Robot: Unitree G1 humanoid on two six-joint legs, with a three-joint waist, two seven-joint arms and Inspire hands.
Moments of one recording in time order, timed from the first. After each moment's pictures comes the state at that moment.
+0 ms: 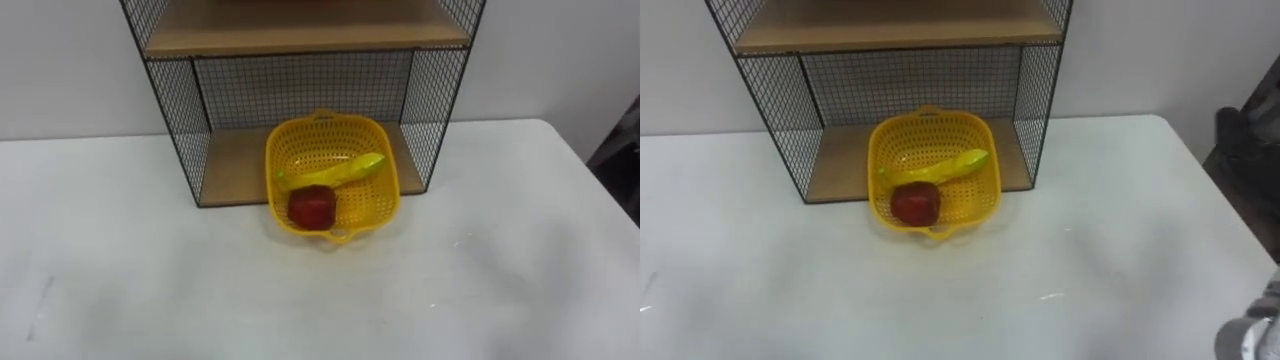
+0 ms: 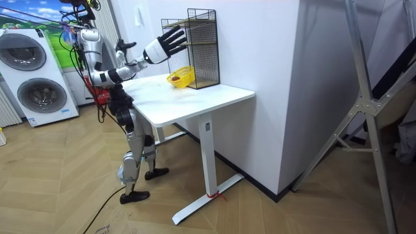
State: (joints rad) left arm 0.32 0.19 0.59 -0.42 -0.30 -0.29 0.71; right arm 0.32 -0.30 -0.48 -0.33 0.27 -0.19 -0.53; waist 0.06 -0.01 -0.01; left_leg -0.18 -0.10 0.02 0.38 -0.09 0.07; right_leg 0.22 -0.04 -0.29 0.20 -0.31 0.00
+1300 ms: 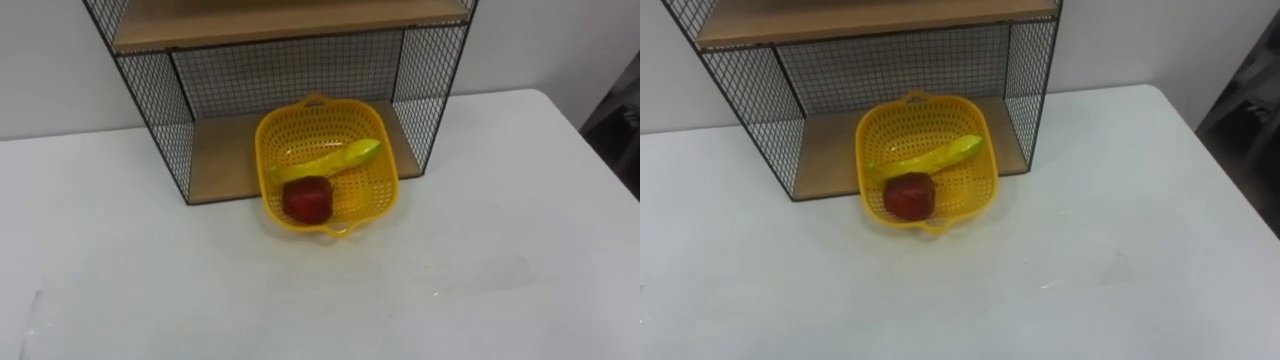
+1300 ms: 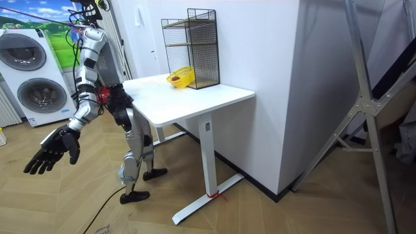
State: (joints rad) left arm 0.45 0.34 0.79 1.04 -1.18 -0.25 0.84; right arm 0.47 -0.28 -0.73 1.21 1.29 -0.20 -0.75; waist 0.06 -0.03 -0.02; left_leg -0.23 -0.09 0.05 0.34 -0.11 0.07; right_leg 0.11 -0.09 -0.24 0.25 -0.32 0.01
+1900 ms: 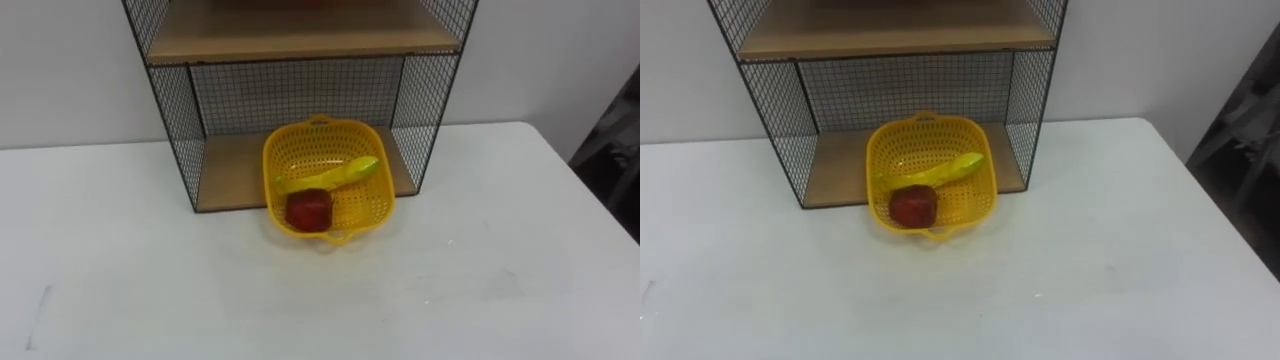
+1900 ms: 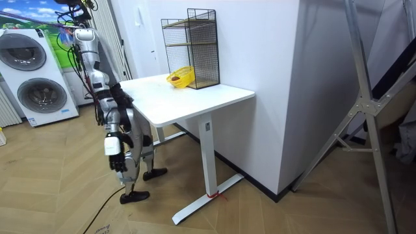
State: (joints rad) left arm 0.34 0.22 0.32 1.29 -0.09 0.13 0.25; right arm 0.20 -0.25 -0.25 1.36 0.37 0.14 -0.27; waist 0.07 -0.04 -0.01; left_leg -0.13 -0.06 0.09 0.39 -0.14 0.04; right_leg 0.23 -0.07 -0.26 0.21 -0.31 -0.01
